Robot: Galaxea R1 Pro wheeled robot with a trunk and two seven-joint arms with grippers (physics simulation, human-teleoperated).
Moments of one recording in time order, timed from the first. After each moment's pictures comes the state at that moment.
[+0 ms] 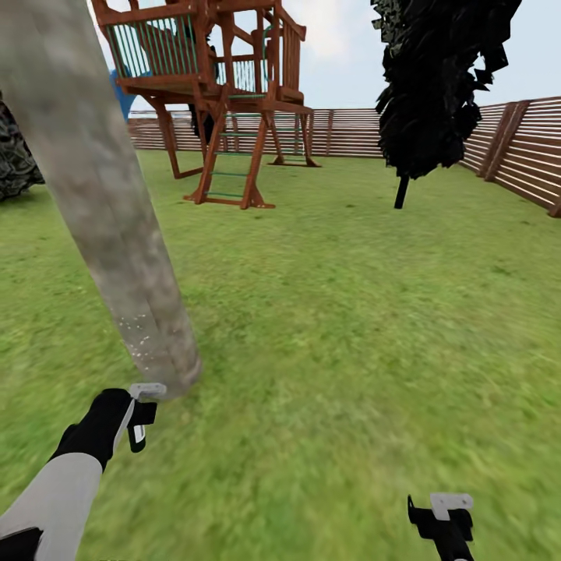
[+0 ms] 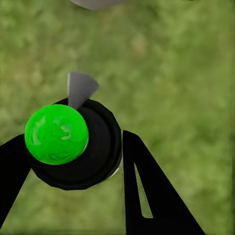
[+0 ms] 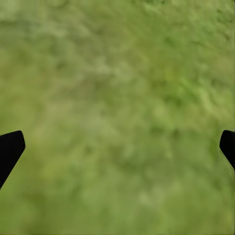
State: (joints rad) left arm -0.75 0.13 0.28 -0.67 -0.31 0.74 -0.13; right arm -0.46 -0.11 -0.50 -0.15 0.56 -0.46 -0.17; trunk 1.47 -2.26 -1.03
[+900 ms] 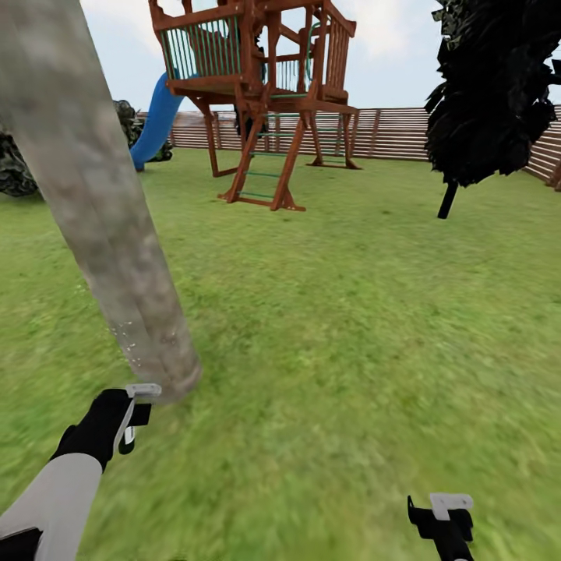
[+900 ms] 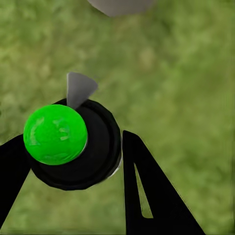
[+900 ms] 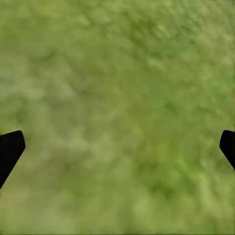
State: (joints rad) left arm -0.75 0.13 0.28 -0.67 -0.31 0.74 -0.03; right arm -0.46 -0.11 -0.50 -0.15 0.56 -0.46 -0.17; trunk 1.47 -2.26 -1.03
